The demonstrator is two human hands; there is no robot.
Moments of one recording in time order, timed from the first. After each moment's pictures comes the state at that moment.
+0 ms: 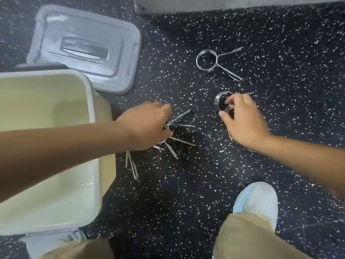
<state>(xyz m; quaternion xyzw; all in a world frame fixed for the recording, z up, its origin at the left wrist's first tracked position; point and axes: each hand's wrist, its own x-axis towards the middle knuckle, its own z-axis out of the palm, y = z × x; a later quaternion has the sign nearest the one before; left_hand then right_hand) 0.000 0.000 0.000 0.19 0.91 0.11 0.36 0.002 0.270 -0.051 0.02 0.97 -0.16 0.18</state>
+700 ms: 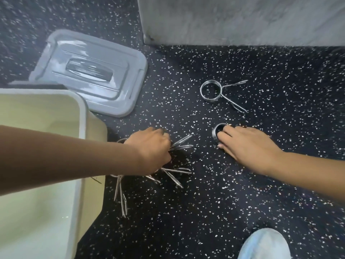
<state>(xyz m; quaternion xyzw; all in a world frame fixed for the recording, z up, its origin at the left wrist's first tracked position) -0.013 0.015 -0.034 0.19 0.90 0.06 0.38 -0.033 0.286 -0.055 -0.37 0.91 0.06 0.18</state>
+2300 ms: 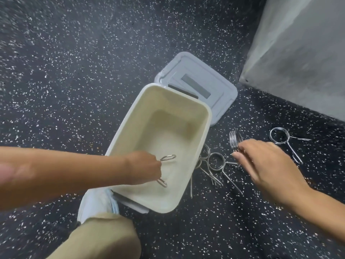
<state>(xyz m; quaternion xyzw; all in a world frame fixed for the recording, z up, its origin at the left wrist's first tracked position) 0.126 -0.171 0.002 0.34 0.85 -0.12 0.38 -0.001 0.111 0.072 -0.41 0.90 -0.07 0.13</state>
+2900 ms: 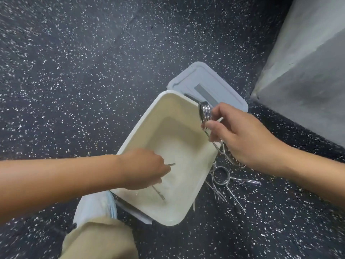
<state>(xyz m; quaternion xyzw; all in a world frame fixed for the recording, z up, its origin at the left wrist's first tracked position) 0.127 -0.195 0.027 0.19 0.92 0.01 0.36 -0.030 -0.020 0.116 -0.35 0.84 -0.27 0.30</state>
